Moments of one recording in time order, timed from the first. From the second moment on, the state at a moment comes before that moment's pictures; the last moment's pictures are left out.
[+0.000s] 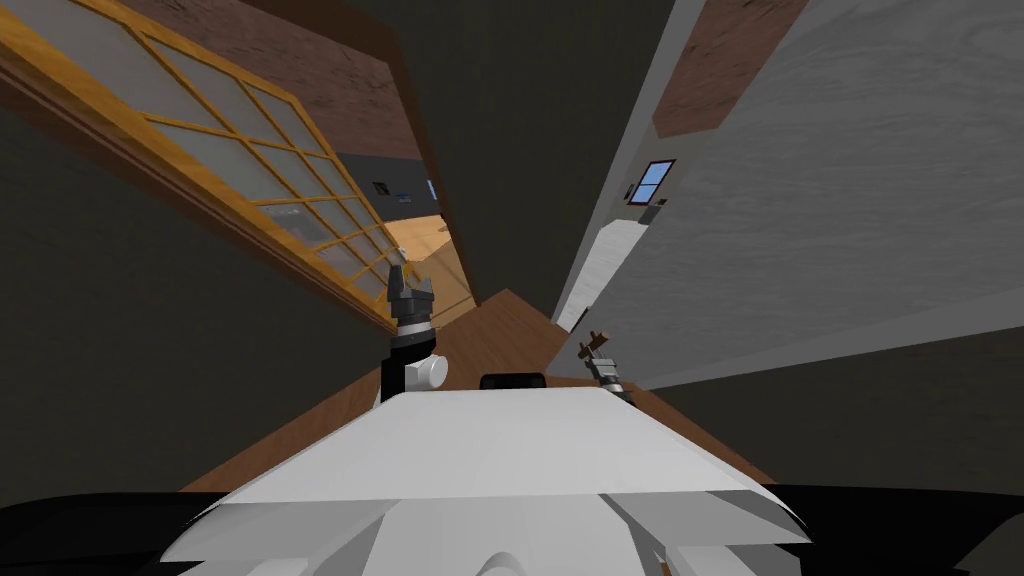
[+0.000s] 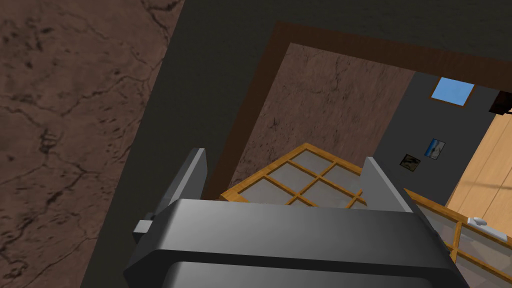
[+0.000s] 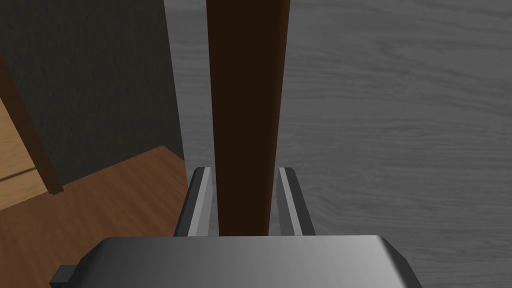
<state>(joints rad) 0.29 -0.61 0.60 -0.93 -0.78 -1.13 -1.58</state>
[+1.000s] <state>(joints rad) 0.29 -0.65 0.67 -0.86 -0.75 -1.22 -1.66</state>
